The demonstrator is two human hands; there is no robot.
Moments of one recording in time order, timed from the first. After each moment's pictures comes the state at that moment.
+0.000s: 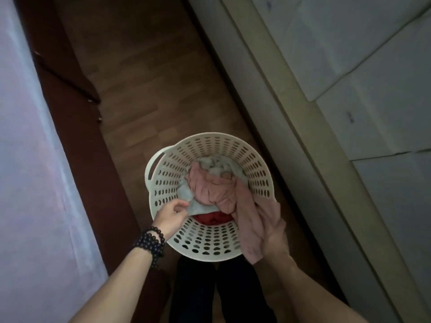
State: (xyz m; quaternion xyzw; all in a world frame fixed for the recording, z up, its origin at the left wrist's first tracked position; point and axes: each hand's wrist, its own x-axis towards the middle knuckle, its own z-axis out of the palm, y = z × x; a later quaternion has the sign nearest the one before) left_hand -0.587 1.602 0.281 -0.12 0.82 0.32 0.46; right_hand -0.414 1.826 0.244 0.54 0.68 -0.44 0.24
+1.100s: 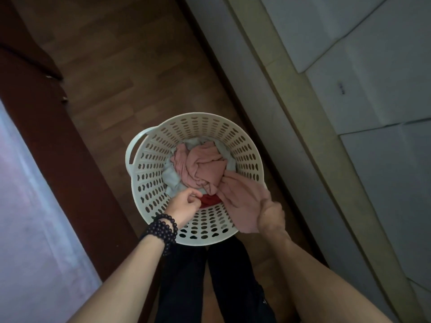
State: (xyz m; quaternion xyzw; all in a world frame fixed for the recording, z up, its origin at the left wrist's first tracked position) left_hand -0.561 1.644 0.266 -0.06 0.79 0.31 0.53; right_hand -0.415 1.838 0.231 0.68 0.59 -0.35 0.27
